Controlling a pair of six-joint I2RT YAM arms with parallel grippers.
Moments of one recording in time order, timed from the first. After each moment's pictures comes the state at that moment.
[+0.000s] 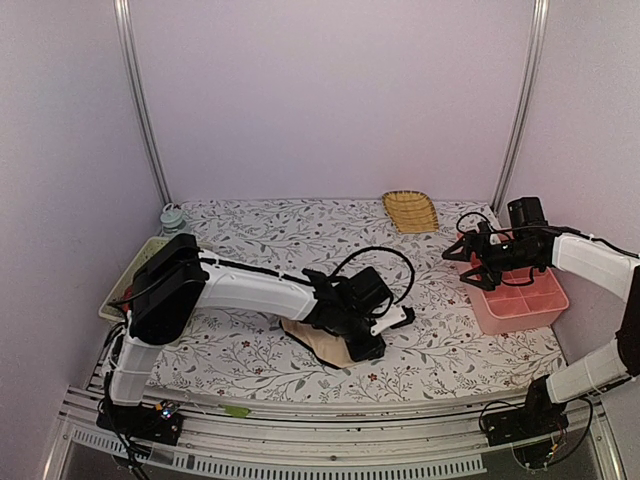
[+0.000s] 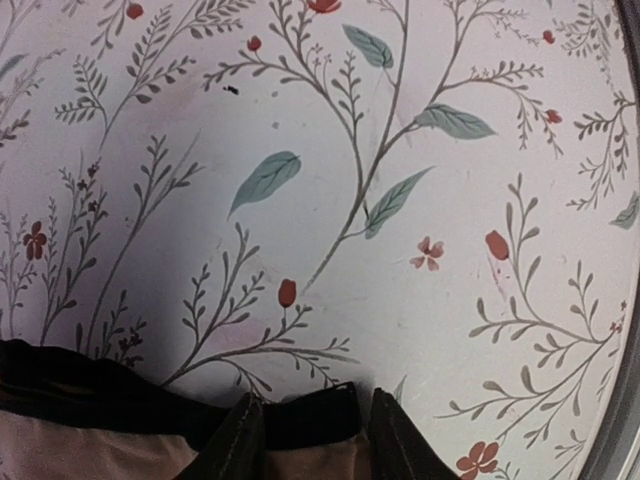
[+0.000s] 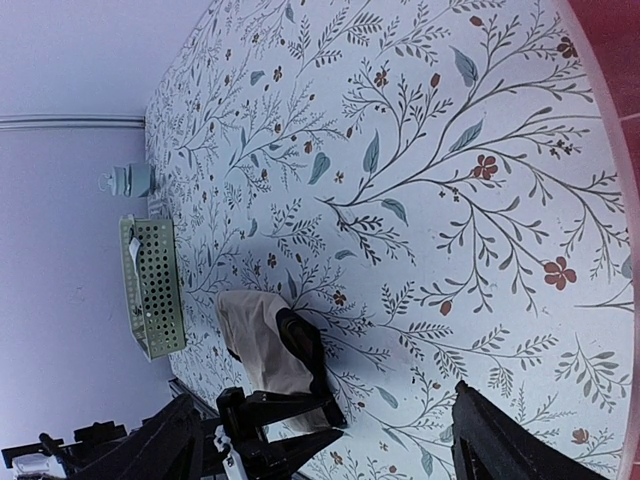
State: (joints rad) left arm -1.14 2.23 1.61 -0.41 0.11 0.12; right arm 0.10 1.34 0.88 -0.44 -0.64 0.64
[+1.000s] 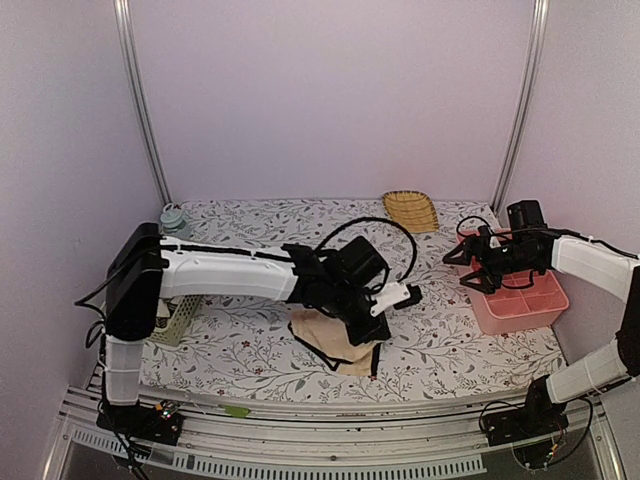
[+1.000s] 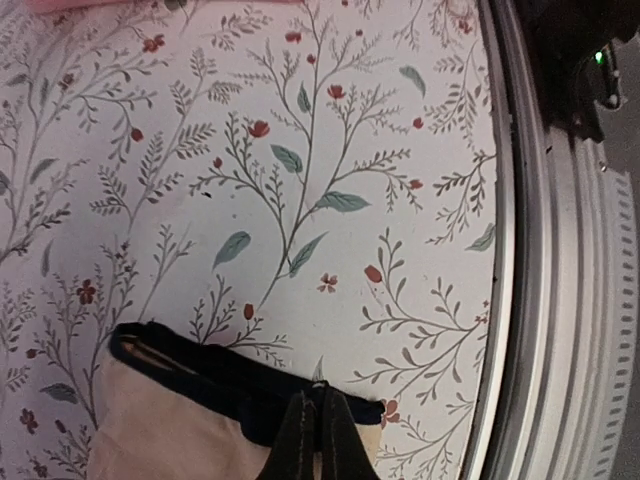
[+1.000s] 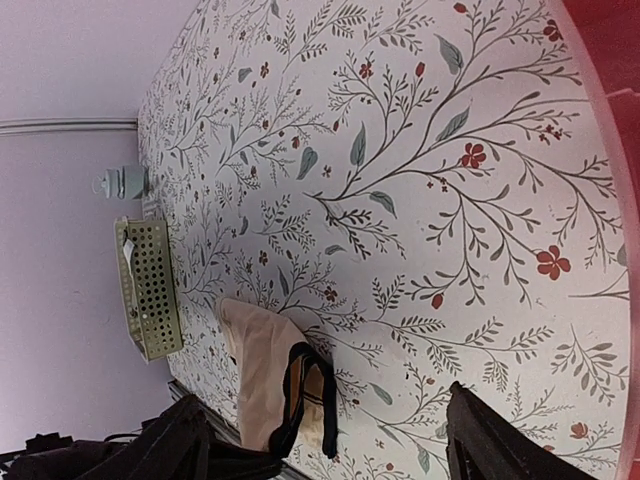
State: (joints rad) left arm -1.14 2.14 1.65 -0.49 0.22 0.17; right arm 0.10 1.34 0.87 -0.44 -0.63 0.65
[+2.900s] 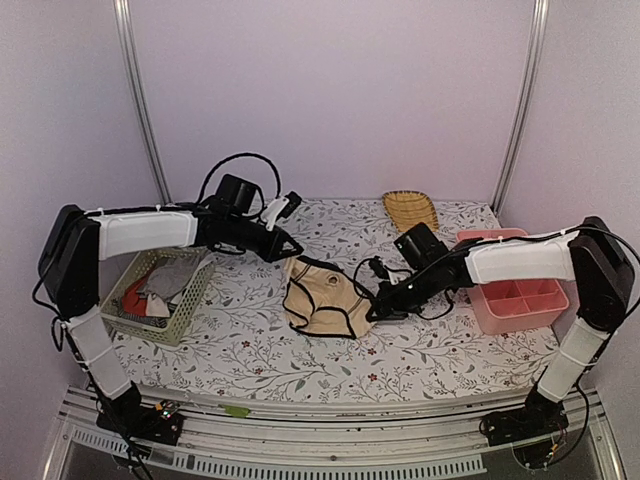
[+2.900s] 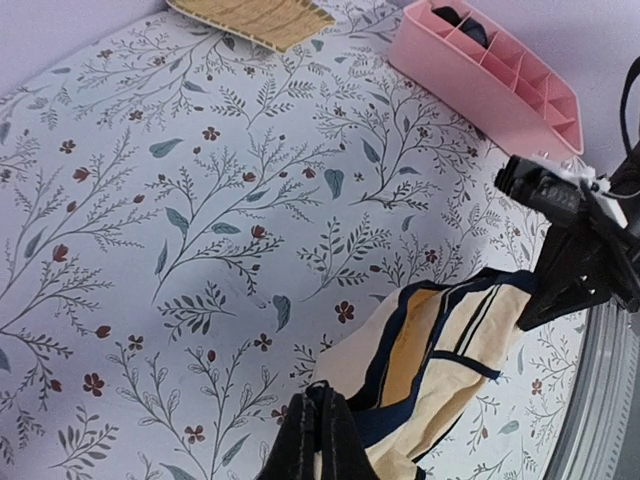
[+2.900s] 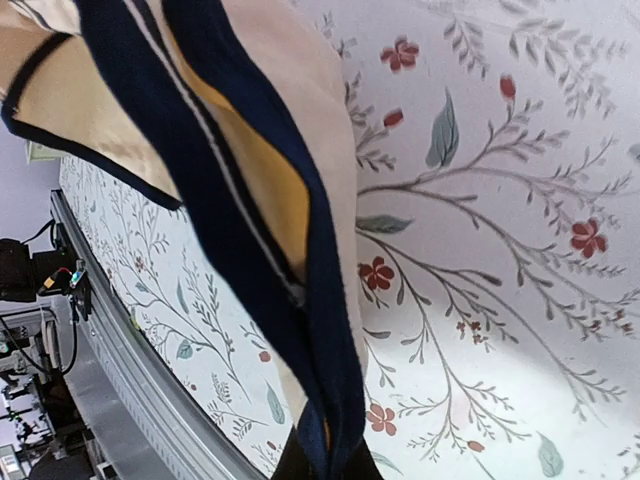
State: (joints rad) left arm -0.56 1.80 1.29 -0.21 0.46 0.03; right arm 0.73 1.72 1.01 -0.30 -0.46 0.51
